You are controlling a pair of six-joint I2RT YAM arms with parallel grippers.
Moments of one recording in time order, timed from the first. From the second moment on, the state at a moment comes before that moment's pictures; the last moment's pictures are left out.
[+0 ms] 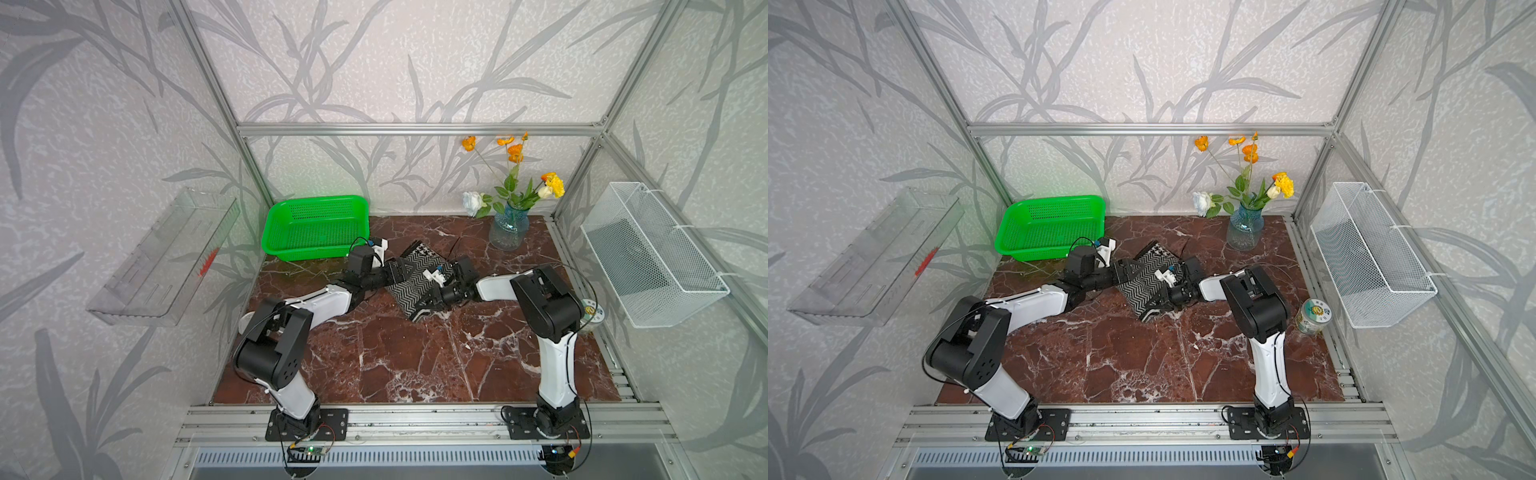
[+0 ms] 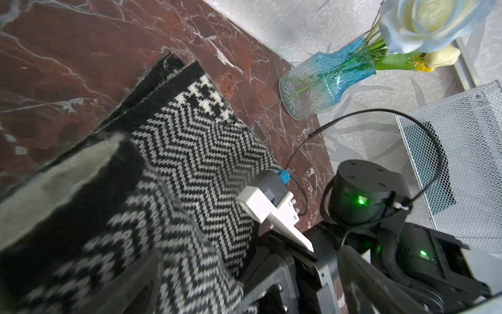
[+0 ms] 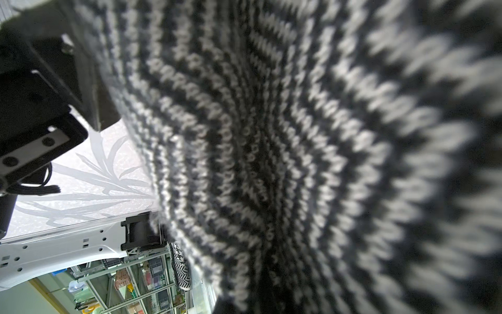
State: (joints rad) left arm -0.38 1.72 0.90 0.31 0.46 -0.69; right arm 0.44 2.09 1.11 0.02 -1.03 0.57
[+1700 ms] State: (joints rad) left arm -0.33 1.95 0.91 0.61 0.44 -1.00; right arm 0.91 2.08 1.42 -0.55 0.48 -0.12
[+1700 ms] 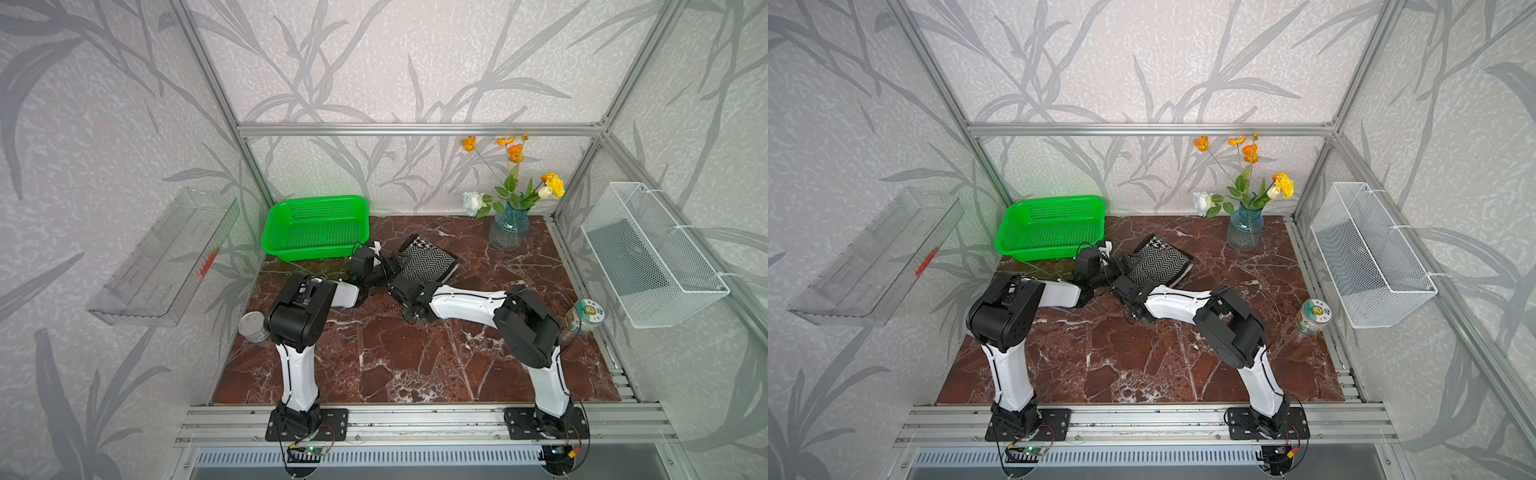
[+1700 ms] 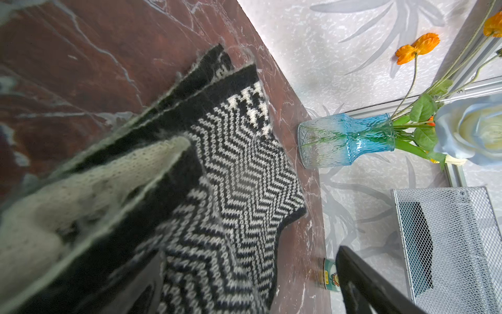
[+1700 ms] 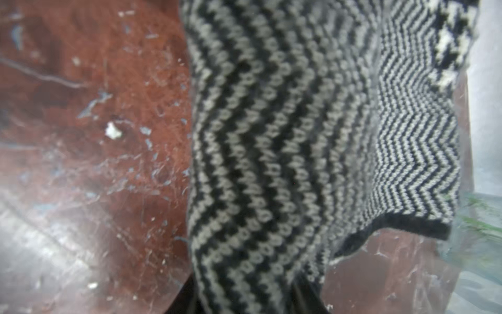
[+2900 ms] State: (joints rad) left arm -0.17 1.07 0.58 0.03 0.30 -0.76; right arm 0.62 1.88 1.13 -0.24 -0.77 0.35
